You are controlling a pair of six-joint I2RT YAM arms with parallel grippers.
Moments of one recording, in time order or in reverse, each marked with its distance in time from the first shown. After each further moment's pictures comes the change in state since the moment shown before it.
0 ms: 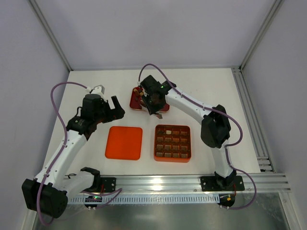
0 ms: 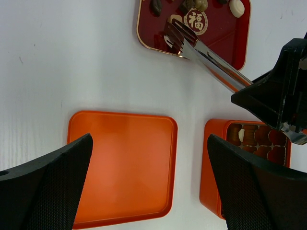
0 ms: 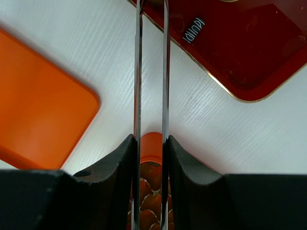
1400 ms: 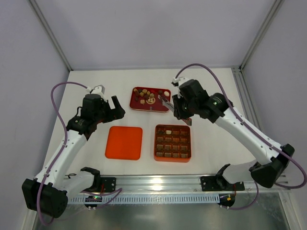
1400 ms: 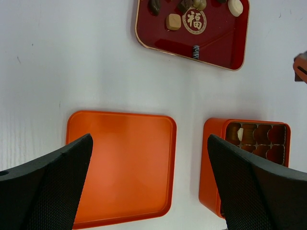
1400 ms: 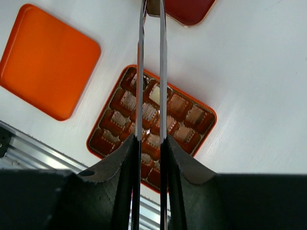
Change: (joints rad) left arm 0.000 0.000 0.000 0.000 0.008 0.000; right arm -0.041 -0.681 -0.402 -0.019 0.058 0.074
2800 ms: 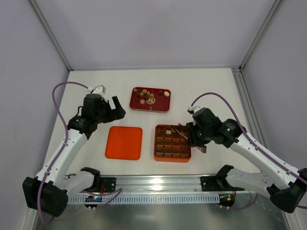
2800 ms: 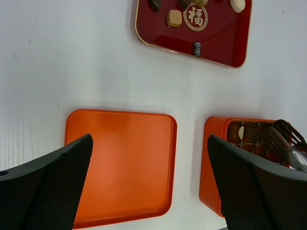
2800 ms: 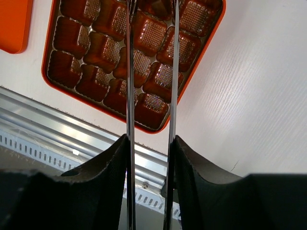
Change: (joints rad) left arm 0.000 0.016 0.000 0.000 0.007 0.000; right arm 0.009 -0.402 -0.495 -0.090 -0.051 0.150
